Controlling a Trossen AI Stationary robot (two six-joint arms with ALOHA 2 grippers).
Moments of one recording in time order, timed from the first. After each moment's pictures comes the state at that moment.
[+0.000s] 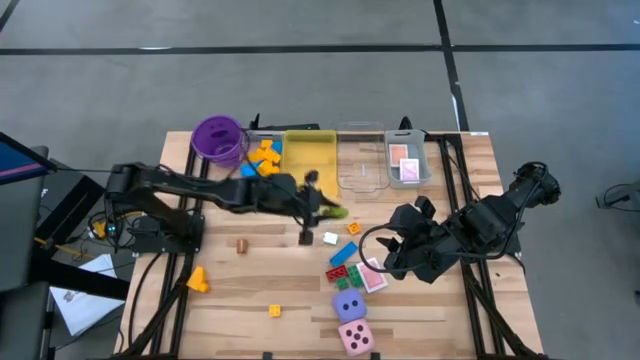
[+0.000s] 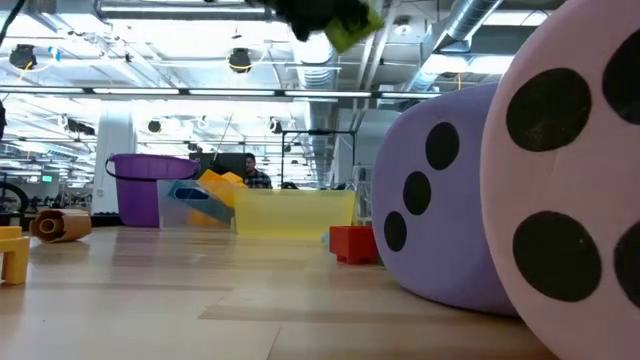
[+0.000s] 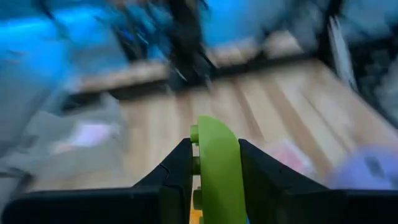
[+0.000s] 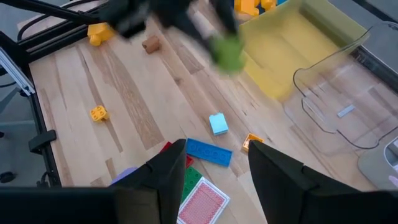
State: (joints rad) left arm -0.04 1.51 1.13 0.05 -0.05 0.17; right arm 0.59 1.51 1.76 -1.33 0.66 0.98
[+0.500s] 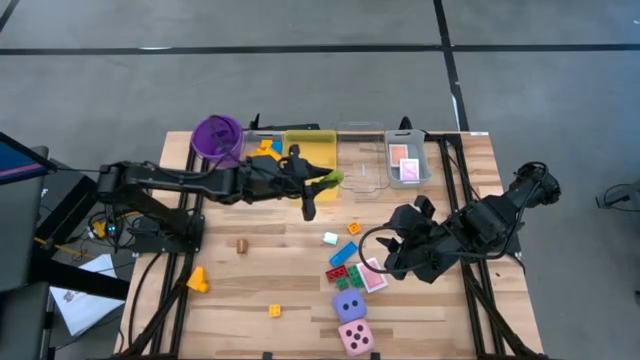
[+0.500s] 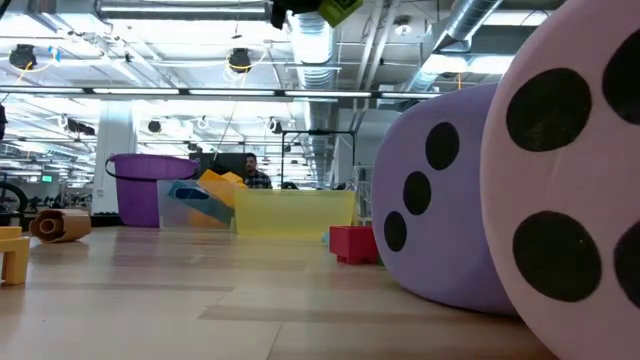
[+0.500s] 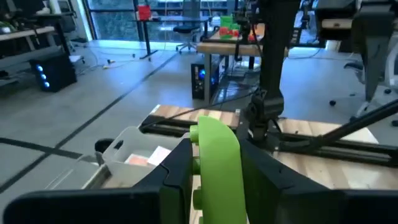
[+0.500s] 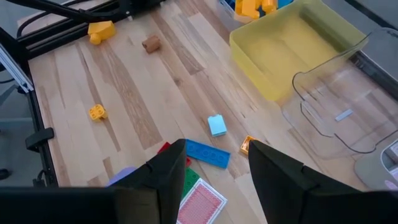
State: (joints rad) left arm 0.01 1.42 1.13 0.16 -0.27 -0.01; right arm 0.59 1.51 1.76 -1.32 0.66 0.96
